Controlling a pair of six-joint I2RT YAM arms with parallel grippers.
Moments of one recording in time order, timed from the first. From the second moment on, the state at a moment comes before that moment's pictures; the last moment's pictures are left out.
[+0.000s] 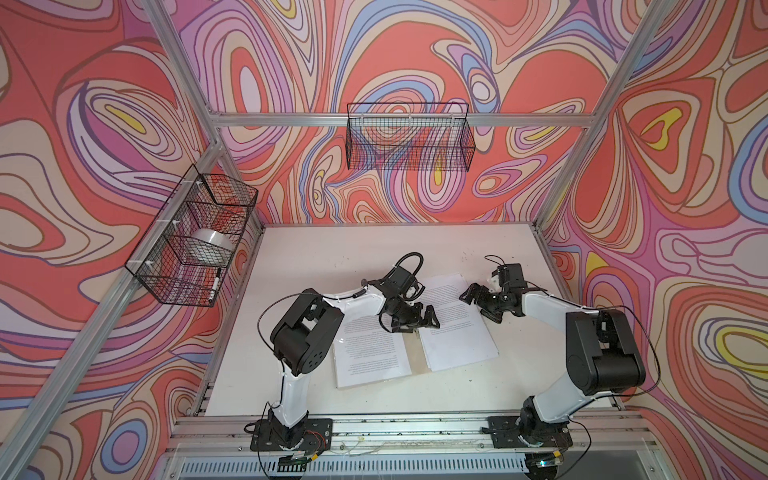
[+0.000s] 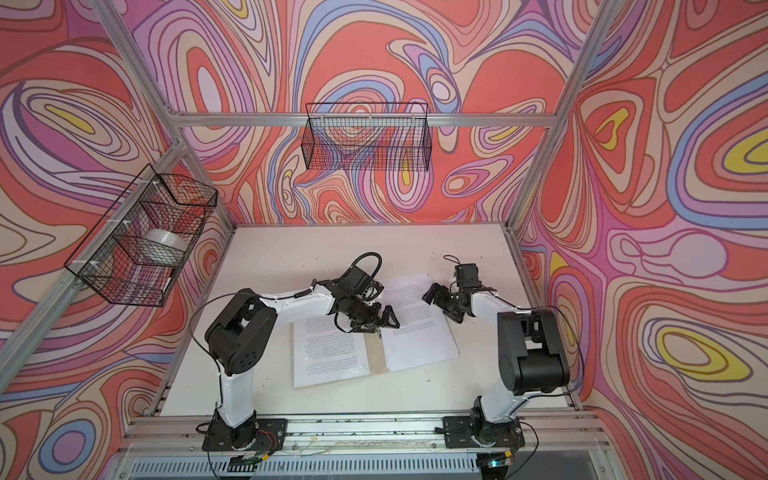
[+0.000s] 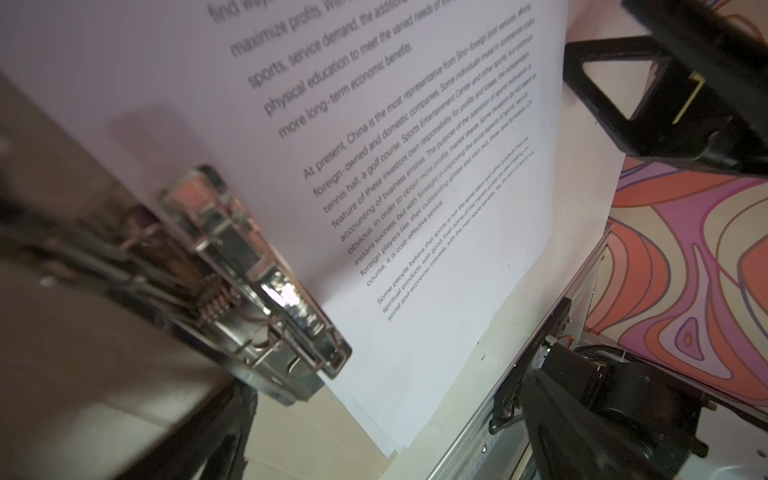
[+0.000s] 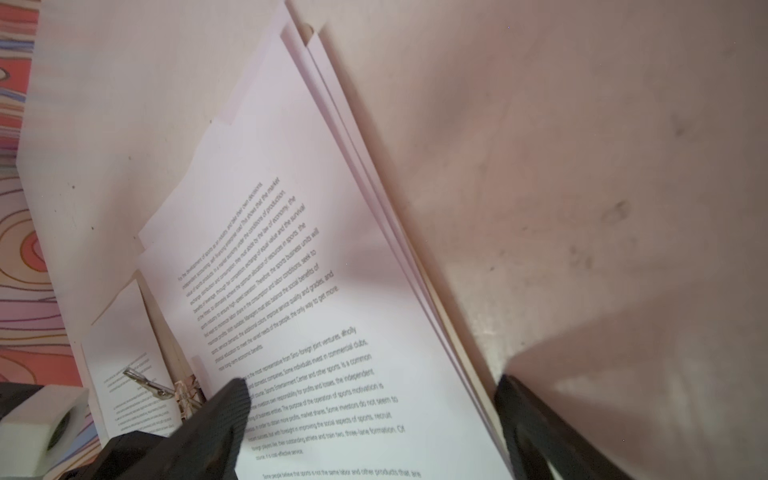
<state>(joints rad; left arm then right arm) -0.70 2.01 1.33 -0.42 0.58 -0.66 0.01 1.64 0.85 -0.26 -0.40 0.57</state>
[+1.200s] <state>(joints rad) -0.37 1.62 1.07 -0.50 0.64 -0.68 0.30 2.04 1.42 -0.32 -0.62 0.40</state>
